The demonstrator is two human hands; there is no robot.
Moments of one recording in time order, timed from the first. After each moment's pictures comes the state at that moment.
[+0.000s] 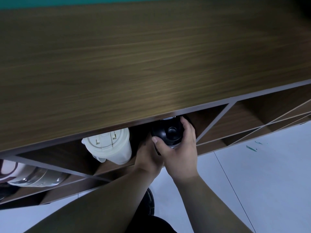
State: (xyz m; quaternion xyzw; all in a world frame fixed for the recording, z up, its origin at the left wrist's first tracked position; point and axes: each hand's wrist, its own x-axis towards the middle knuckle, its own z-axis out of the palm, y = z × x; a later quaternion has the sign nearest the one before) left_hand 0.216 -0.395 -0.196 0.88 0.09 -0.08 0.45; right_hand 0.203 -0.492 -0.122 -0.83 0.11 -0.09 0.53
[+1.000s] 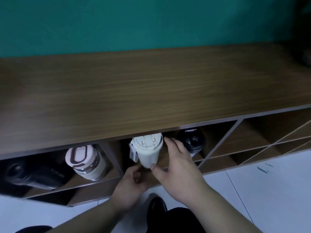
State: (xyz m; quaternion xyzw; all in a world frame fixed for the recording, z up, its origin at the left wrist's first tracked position) left_hand 0.117 -0.254 -0.161 0.76 0.16 -0.20 0.60; right_hand 0.143 -0.433 -0.017 -0.93 -0.11 0.07 0.34
